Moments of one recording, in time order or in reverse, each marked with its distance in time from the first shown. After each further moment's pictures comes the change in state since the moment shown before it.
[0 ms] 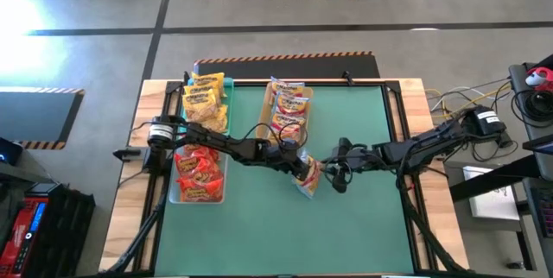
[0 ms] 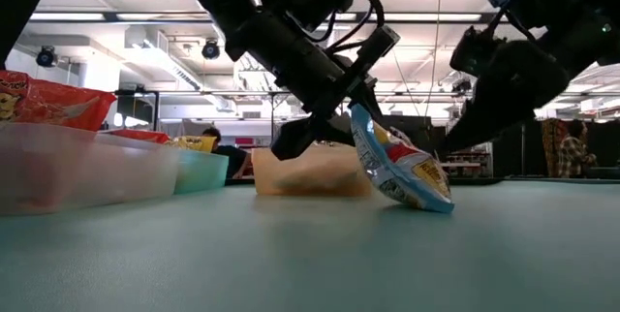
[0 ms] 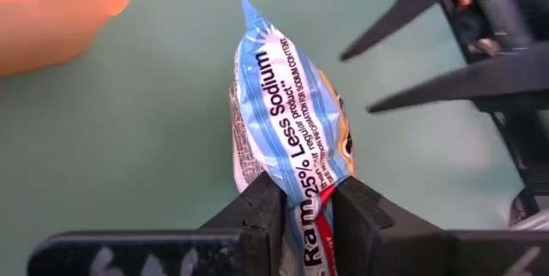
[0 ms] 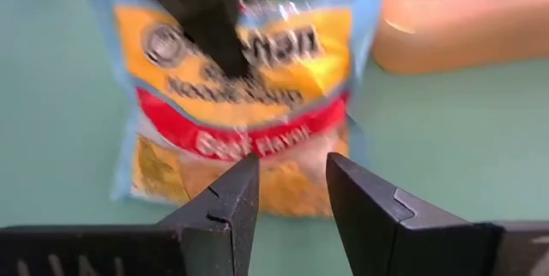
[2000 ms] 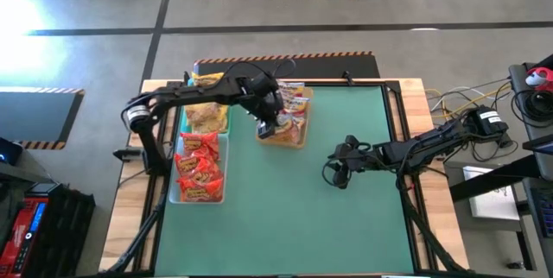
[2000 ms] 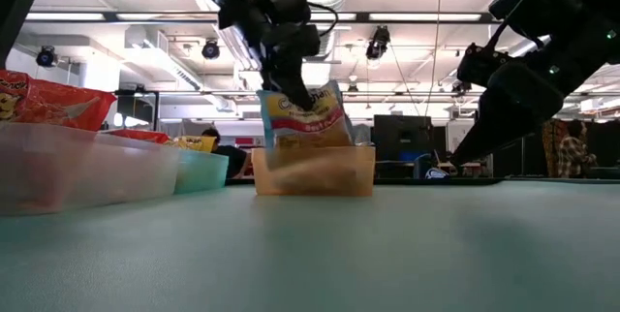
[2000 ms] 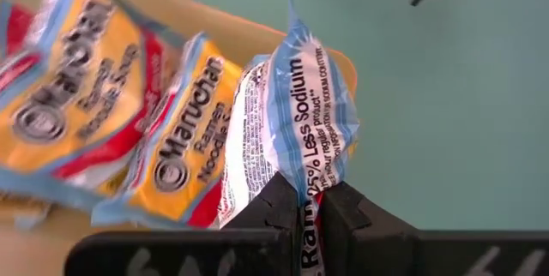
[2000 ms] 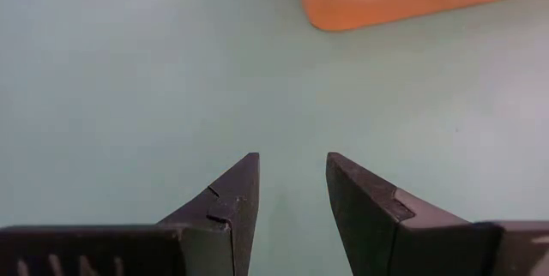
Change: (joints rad) left arm 0.437 -0.203 0.198 -0.705 0.371 1.169; right arm -0.002 -0.027 -0.008 -0.135 0.102 0.065
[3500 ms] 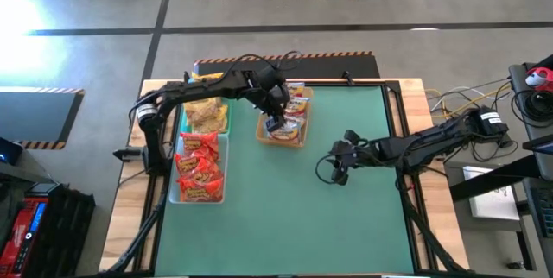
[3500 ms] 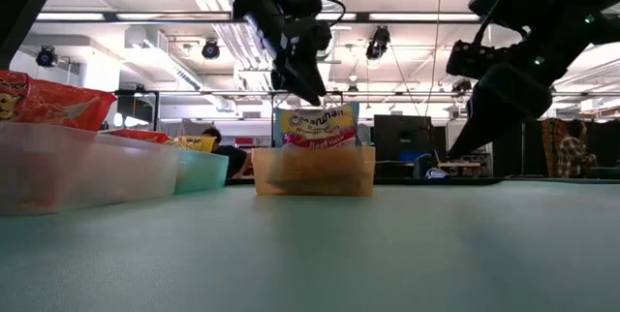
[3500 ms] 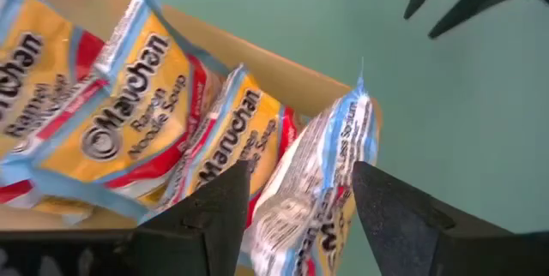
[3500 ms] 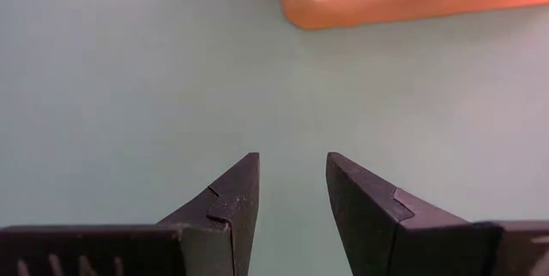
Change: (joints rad) left arm 0.002 0.078 0.179 -0.096 -0.060 -0.073; right arm -0.049 0.000 0.118 -0.227 0.000 -0.093
